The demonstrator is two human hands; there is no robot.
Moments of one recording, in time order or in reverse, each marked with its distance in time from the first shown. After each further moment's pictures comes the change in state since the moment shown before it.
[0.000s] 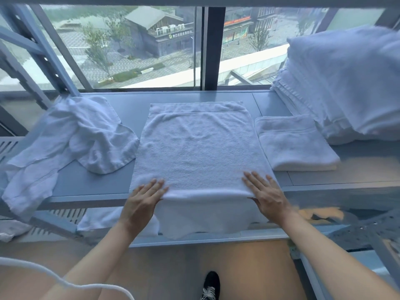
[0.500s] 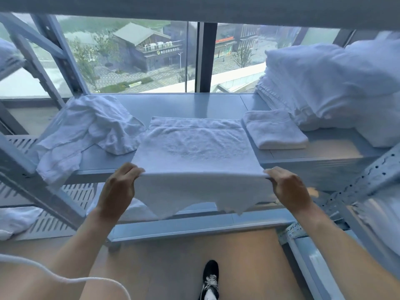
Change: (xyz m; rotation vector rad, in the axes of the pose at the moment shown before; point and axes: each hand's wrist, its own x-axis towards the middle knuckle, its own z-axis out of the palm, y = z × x) left_hand -0.089 0.008 -0.134 -0.188 0.227 -0.125; right_hand -0.113 -0.090 -0.103 0.050 0.326 0.262
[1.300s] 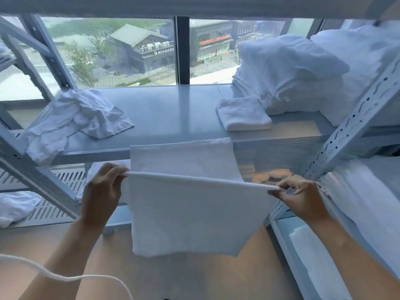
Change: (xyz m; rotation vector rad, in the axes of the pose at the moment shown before) left_hand -0.086 0.141 -0.035 0.014 0.143 -0.086; right_hand -0.167 0.078 -0.111 0.365 0.062 0.172
